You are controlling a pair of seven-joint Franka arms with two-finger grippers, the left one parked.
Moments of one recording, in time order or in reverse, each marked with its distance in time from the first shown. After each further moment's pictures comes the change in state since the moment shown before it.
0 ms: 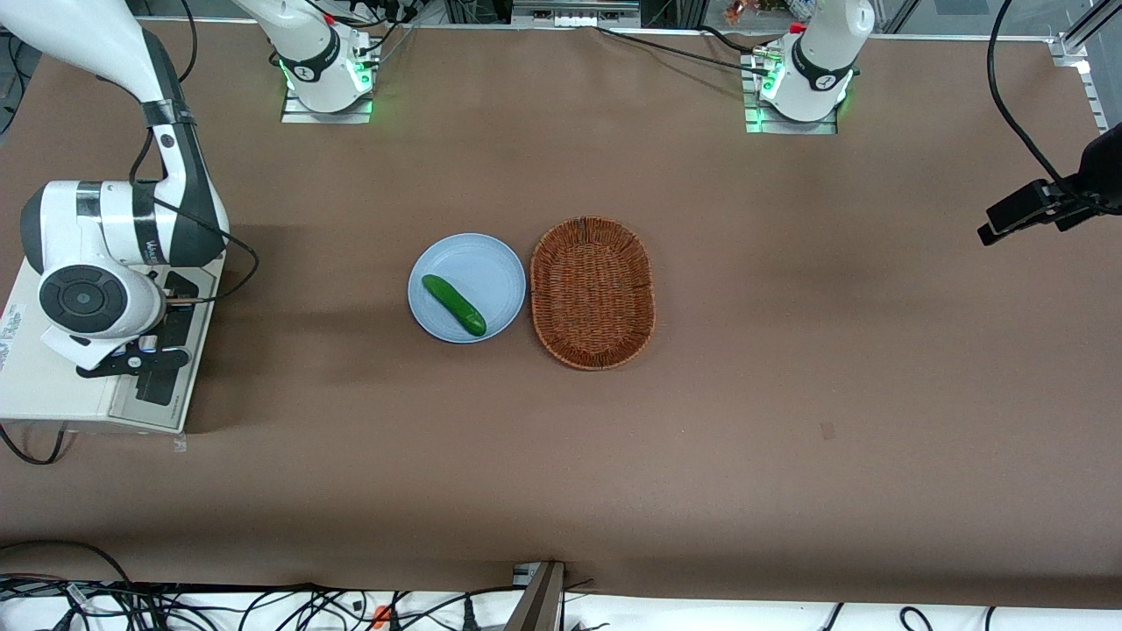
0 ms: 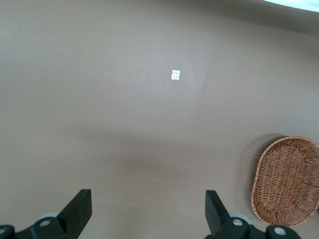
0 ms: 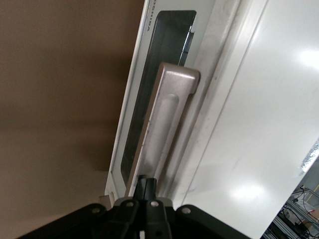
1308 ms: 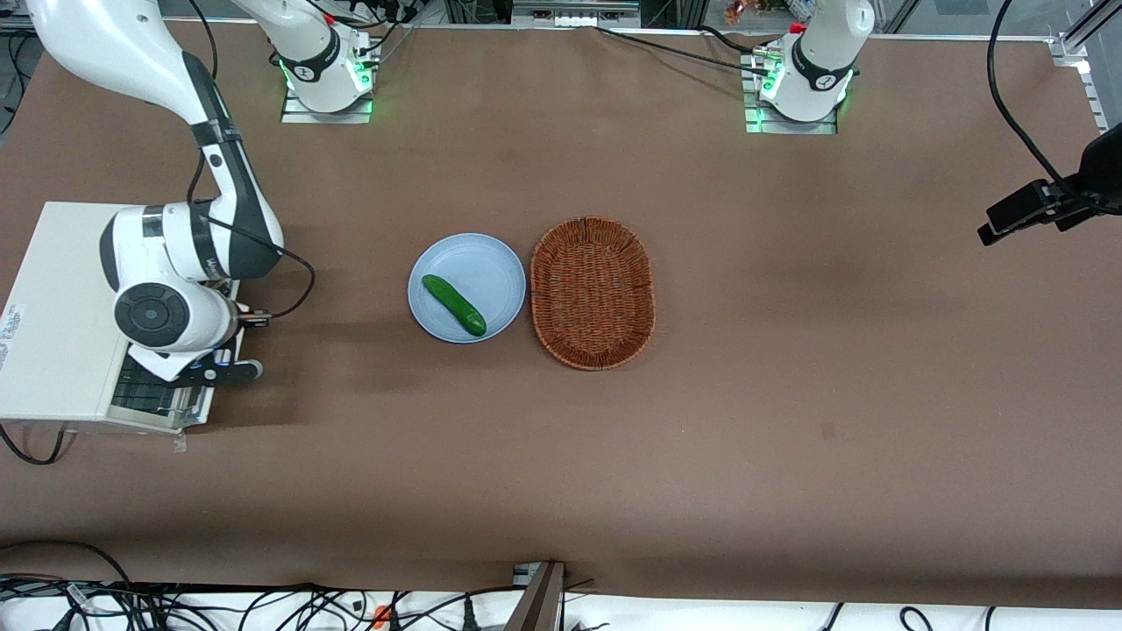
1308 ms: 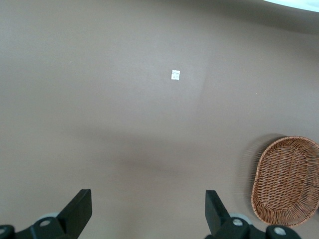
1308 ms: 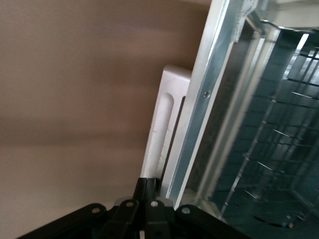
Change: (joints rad) arm 0.048 0.095 0.050 -0.001 0.190 0.103 0.092
